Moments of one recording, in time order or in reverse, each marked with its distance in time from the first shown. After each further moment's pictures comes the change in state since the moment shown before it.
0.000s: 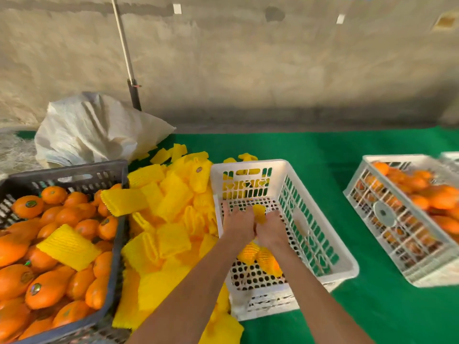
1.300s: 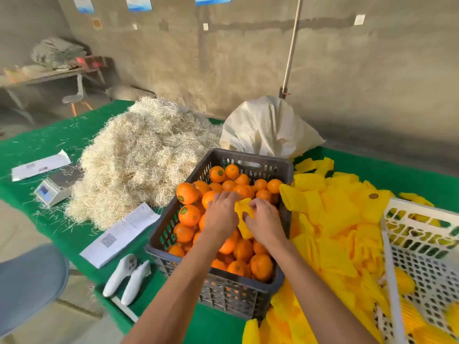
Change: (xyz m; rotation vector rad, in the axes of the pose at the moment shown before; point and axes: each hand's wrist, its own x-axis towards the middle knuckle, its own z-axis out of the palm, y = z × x) left_hand -0.228 -0.341 -0.088 -0.186 0.404 -0.604; right_hand -0.176 -0.224 0.264 -0.141 -0.425 -0.847
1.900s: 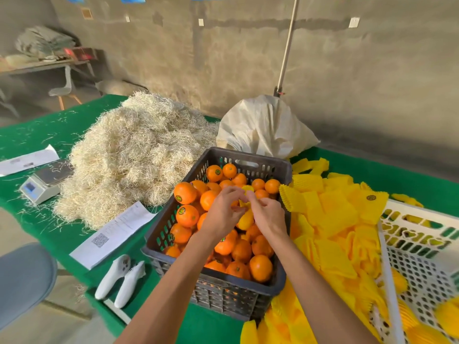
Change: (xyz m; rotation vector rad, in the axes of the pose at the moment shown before) left_hand 0.008 -0.015 0.006 -0.600 0.101 0.250; right_hand 0.013 -0.010 -0.005 0.318 0.136 0.324
